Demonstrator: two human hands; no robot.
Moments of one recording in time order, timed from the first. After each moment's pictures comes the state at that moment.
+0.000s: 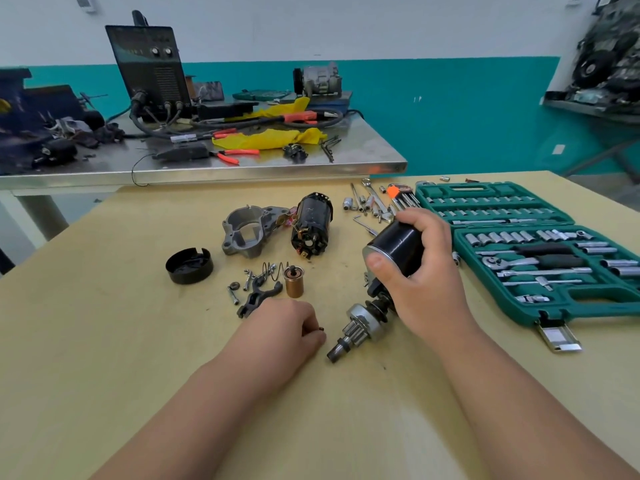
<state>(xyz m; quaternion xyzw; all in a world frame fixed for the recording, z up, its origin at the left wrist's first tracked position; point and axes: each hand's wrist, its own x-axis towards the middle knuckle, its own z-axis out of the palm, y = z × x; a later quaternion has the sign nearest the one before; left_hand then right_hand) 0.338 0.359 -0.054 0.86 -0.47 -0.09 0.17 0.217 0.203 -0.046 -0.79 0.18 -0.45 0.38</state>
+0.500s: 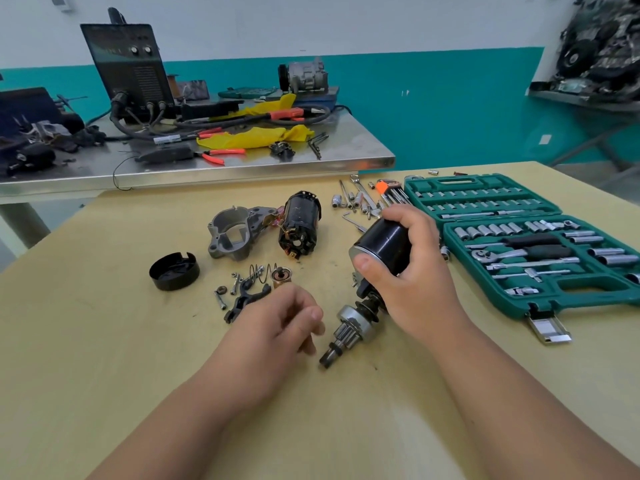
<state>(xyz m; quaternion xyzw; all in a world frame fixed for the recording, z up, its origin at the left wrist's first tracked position) 0.326 0.369 -0.050 0.75 -0.46 -0.17 0.45 0.215 0.201 -0.047 -0.79 0.17 -0.43 0.40</state>
